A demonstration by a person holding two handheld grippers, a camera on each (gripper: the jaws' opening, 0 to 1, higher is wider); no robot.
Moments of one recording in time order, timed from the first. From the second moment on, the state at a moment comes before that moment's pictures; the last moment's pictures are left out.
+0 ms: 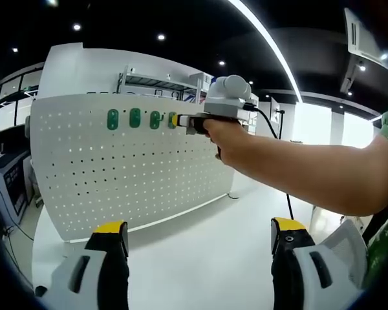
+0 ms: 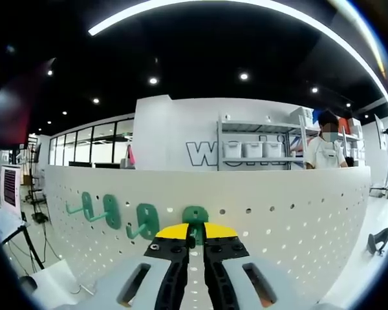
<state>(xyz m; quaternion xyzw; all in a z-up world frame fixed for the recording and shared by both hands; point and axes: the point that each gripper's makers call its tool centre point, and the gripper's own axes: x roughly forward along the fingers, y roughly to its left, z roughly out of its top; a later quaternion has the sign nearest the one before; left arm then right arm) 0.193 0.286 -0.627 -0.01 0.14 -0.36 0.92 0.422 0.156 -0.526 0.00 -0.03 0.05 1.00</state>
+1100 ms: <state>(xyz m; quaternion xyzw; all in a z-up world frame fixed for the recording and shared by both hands) 0.190 0.285 -0.626 -0.01 0.14 -0.36 0.92 0.416 0.152 -0.540 -0.01 -0.03 0.06 1.00</state>
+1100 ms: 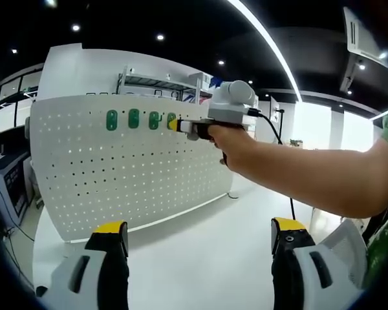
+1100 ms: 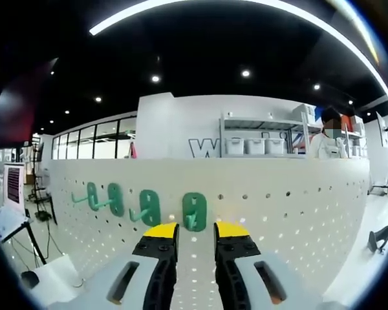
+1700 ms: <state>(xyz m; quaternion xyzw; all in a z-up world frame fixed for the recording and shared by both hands) 0.186 0.283 -0.624 -0.01 0.13 -0.36 0.92 0.398 0.150 -0.546 -0.01 -0.02 0.07 1.00</state>
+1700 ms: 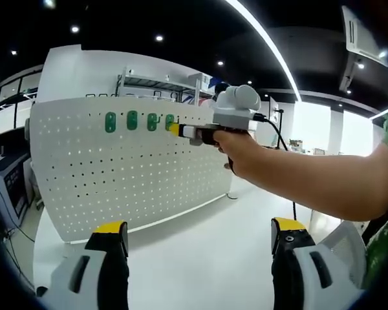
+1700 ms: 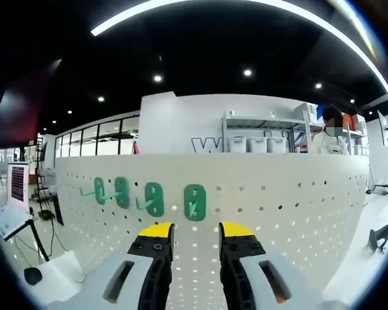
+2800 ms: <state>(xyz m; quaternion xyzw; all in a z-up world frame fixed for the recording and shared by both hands) 0.164 0.274 -0.620 0.00 0.13 -0.37 0.92 0.321 0.152 -0.542 -0.01 -0.04 0.12 0.99</state>
